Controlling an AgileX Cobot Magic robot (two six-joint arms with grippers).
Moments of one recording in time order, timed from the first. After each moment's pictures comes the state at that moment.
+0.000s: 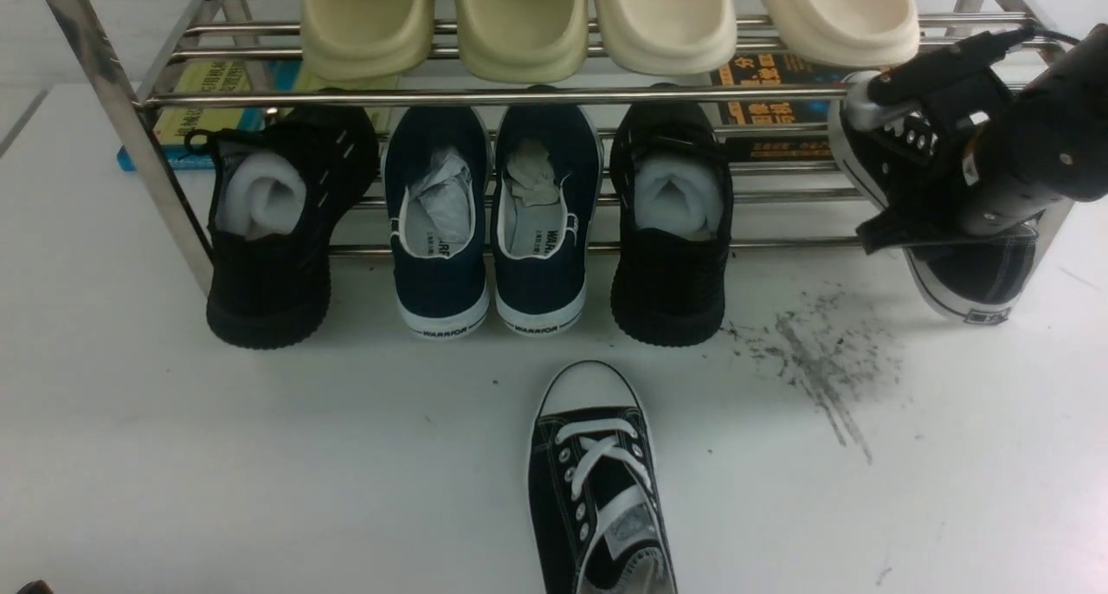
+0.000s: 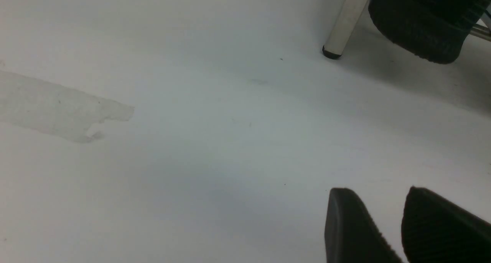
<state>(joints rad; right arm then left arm) 0.28 1.73 -1.25 -0.44 0.59 0.32 0.01 -0.01 0.01 0.19 0.41 -0.45</state>
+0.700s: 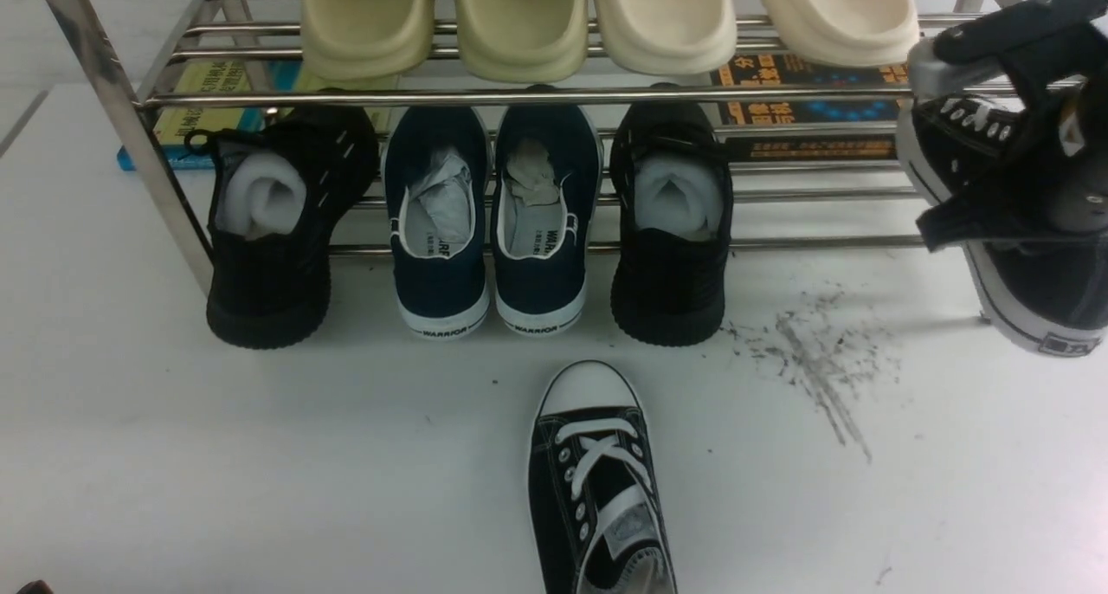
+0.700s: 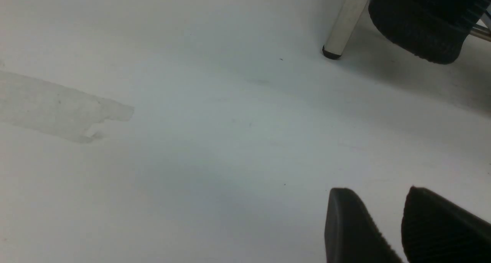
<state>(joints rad) 0.41 1.40 -1.25 -0.29 1.01 0.32 0.01 -0.01 0.01 0.19 0.41 -0.45</state>
